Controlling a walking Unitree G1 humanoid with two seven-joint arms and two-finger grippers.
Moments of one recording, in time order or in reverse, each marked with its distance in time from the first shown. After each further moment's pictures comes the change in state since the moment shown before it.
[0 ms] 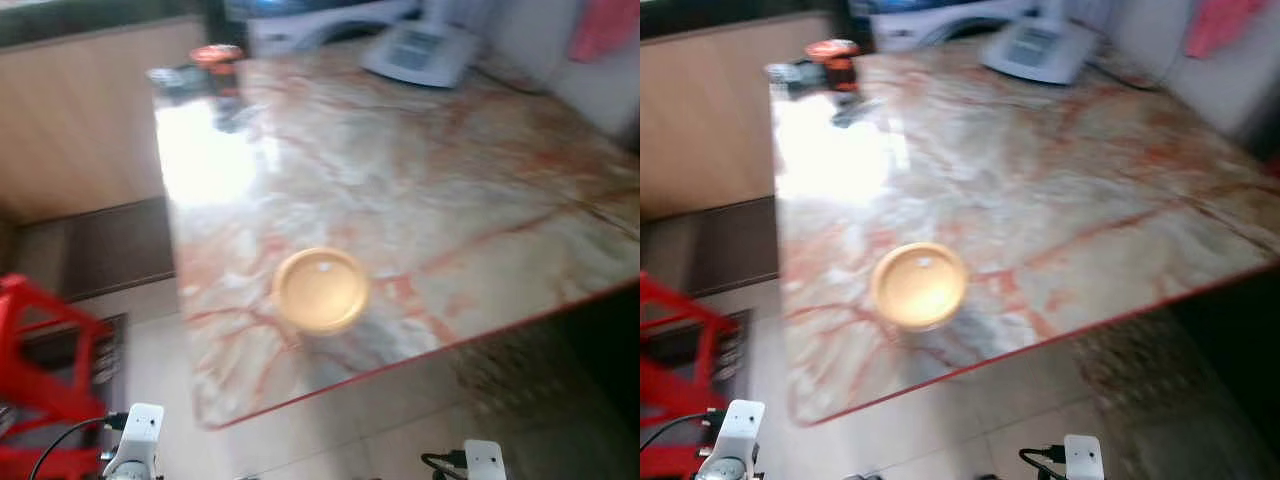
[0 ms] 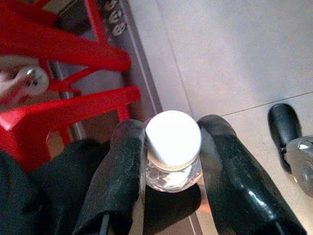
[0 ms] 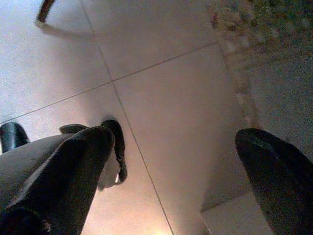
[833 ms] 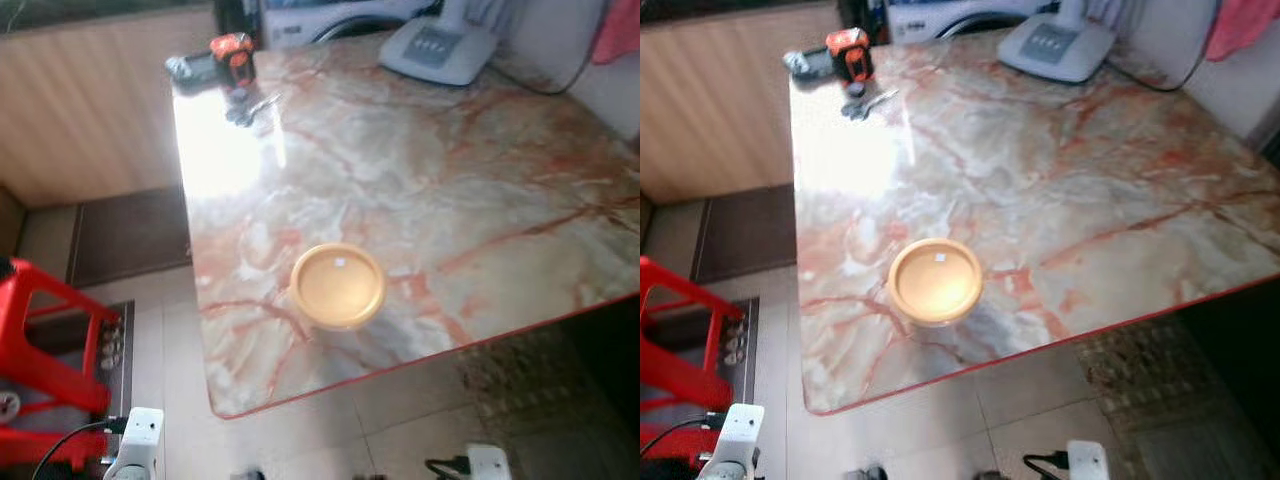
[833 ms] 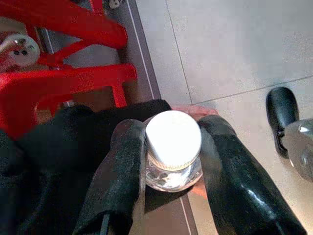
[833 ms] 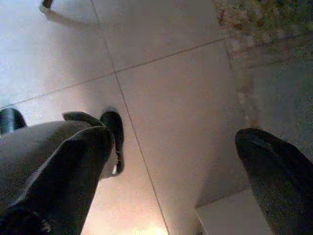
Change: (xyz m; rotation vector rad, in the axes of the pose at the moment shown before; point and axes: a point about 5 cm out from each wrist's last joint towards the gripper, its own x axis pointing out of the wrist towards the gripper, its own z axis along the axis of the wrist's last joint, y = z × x) left arm -0.001 -0.002 -0.005 -0.010 0.020 -0.014; right arm -0.003 -0.010 -0.007 0.001 0.009 0.003
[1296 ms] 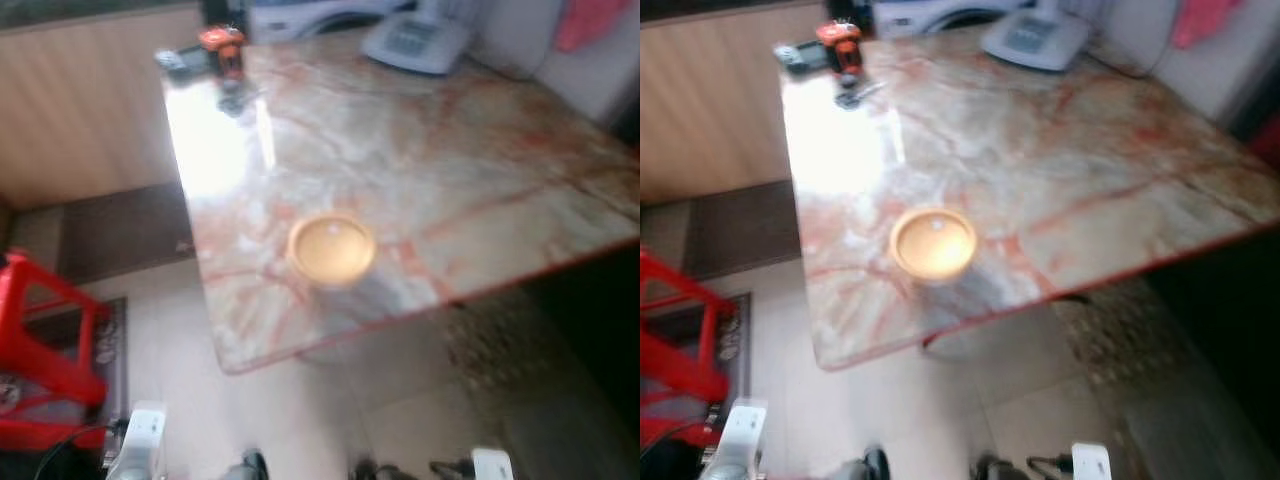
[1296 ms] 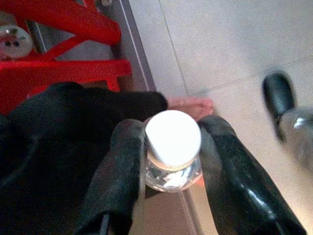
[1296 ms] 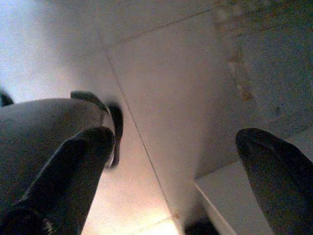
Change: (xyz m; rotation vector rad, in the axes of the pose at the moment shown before) left arm 0.001 -0.004 0.013 -0.011 -0.034 -0.007; right arm -0.003 0.004 -0.012 0.018 0.029 -0.015
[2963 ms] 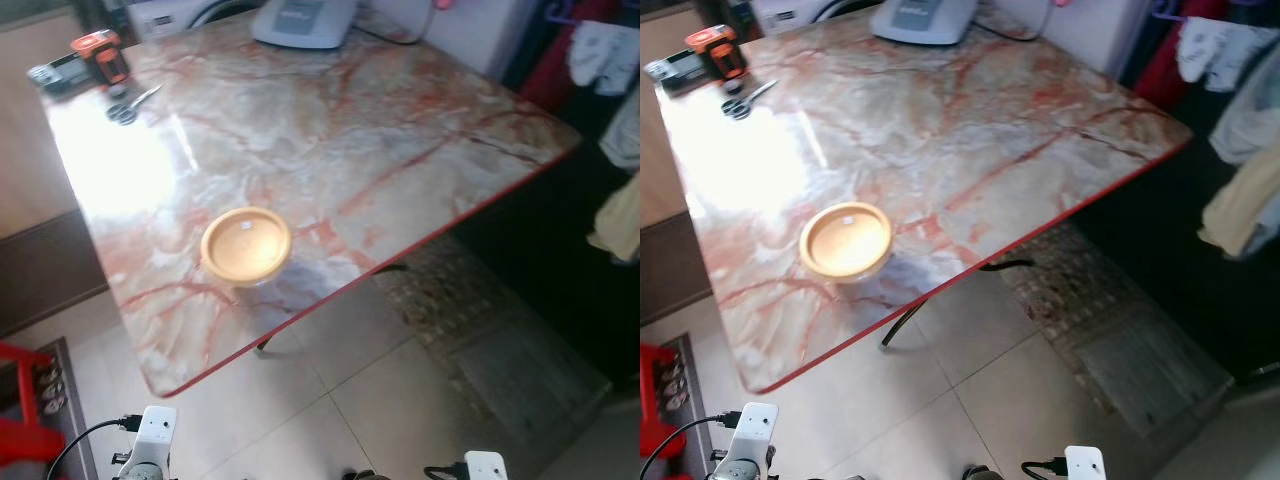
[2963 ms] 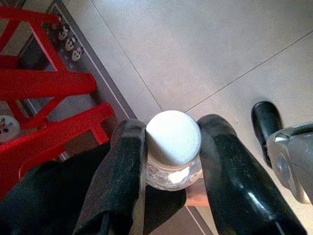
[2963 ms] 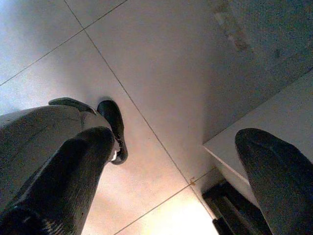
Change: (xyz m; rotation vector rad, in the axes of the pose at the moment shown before) left arm -0.003 -0.012 -0.010 0.014 0.029 -0.046; right arm 0.002 0.002 0.007 -0.043 -0.012 0.039
